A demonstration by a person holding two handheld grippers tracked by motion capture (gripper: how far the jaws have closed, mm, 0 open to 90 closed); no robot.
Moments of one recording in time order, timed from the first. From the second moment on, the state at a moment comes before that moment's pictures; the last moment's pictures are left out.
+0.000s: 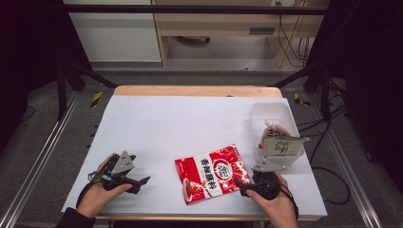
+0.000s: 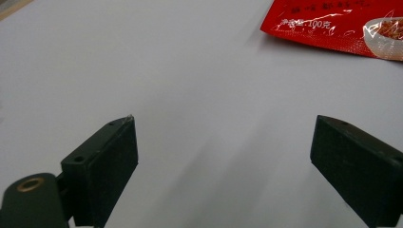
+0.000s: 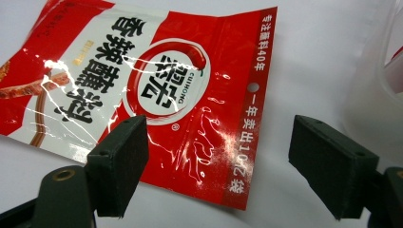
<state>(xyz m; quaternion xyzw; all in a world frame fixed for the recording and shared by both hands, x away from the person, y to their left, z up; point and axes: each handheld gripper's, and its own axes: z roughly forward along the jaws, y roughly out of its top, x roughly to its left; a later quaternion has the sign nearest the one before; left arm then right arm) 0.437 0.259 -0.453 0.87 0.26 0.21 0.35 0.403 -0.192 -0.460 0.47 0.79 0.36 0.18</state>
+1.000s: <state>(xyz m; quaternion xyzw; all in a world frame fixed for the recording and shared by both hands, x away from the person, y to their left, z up) 0.437 0.257 -0.455 0.87 0.26 0.21 0.35 0.415 -0.188 -0.474 0.48 0.79 0.36 0.12</state>
